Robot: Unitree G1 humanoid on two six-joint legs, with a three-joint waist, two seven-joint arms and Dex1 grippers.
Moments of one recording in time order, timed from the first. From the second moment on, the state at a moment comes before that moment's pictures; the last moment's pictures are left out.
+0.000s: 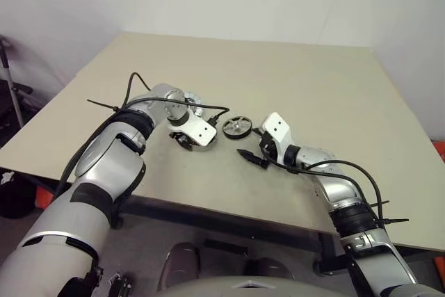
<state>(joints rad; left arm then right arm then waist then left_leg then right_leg) -1.20 0.32 -0.62 1.15 0.55 -0.58 -1.28 -0.35 -0.40 0.17 0.18 0.07 0.19 0.76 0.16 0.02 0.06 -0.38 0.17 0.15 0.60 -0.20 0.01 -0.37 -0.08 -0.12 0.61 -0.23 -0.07</state>
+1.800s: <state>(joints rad) -0.81 0.44 -0.36 0.21 0.10 0.25 -1.41 -0.38 -0.42 0.13 0.19 0.07 0.18 0.74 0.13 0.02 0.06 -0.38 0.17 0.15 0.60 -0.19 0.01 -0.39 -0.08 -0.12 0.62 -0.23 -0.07</state>
